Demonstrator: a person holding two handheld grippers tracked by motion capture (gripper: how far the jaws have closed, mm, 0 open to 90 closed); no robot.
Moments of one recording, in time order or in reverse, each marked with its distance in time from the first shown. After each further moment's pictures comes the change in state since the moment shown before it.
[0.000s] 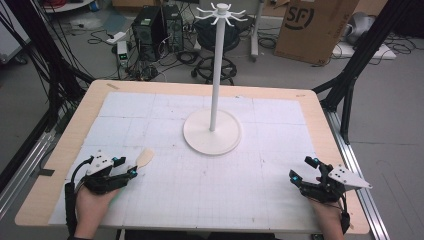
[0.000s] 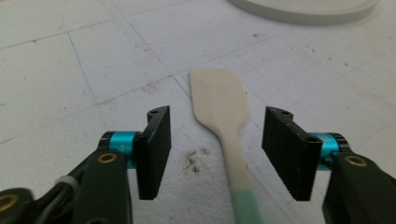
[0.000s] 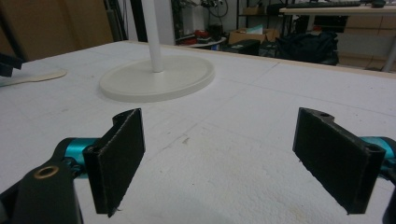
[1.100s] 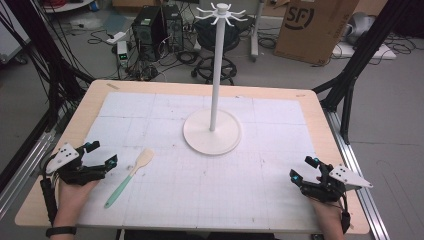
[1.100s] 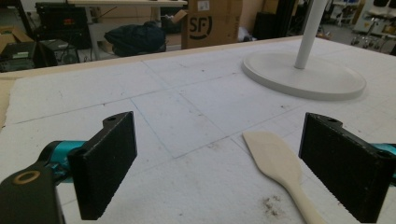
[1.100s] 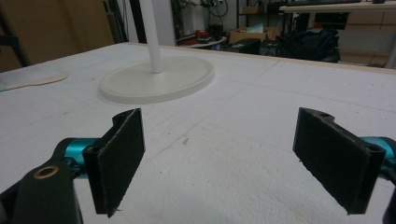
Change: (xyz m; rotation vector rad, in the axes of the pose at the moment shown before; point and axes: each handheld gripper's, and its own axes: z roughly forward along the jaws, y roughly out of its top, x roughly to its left) left arm 0.062 -0.003 -0.021 -0.313 -0.029 -0.050; right arm -0.002 0.000 0.000 0.001 0.004 0.020
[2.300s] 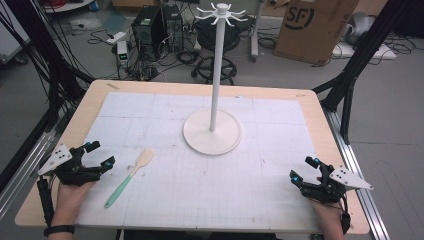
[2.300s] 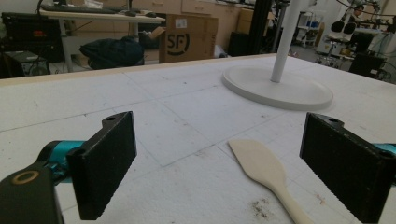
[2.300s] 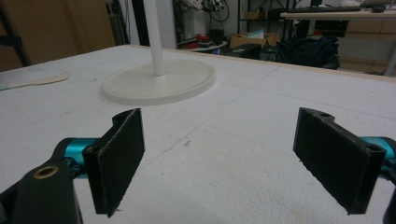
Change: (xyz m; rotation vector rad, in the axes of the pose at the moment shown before) left arm 0.019 -0.014 -0.007 -0.100 -0.119 -0.047; right arm 0.002 -0.001 -0.002 -0.019 0.004 -0.024
